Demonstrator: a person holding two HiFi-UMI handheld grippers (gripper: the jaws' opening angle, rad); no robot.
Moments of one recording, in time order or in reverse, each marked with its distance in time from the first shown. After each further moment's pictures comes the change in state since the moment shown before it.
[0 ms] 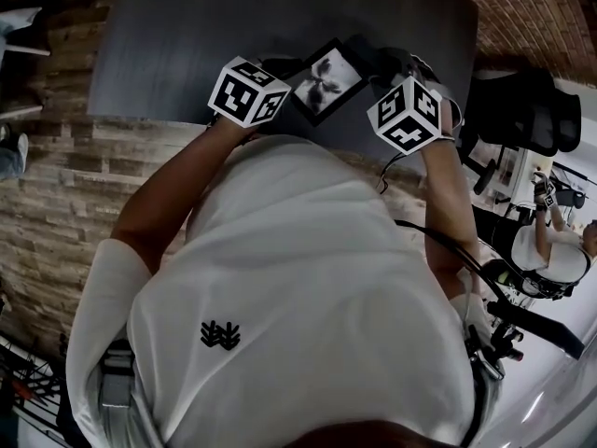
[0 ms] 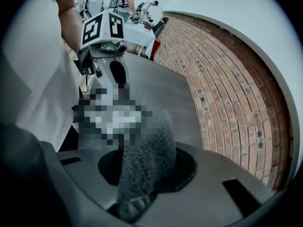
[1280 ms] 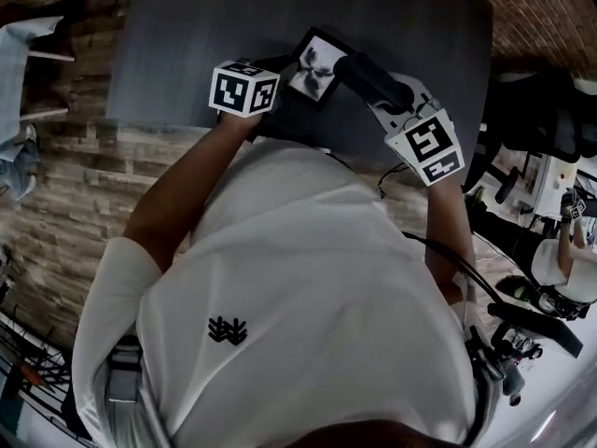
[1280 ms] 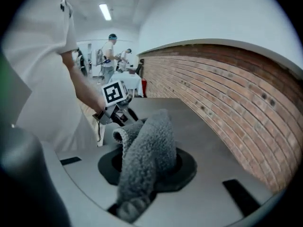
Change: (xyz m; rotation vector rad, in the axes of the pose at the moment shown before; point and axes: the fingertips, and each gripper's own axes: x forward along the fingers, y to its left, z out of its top) left arm 0.021 0.034 -0.009 -0.159 -0.011 0.164; right arm -0.047 0.022 -0.004 0.384 -0.484 0.130
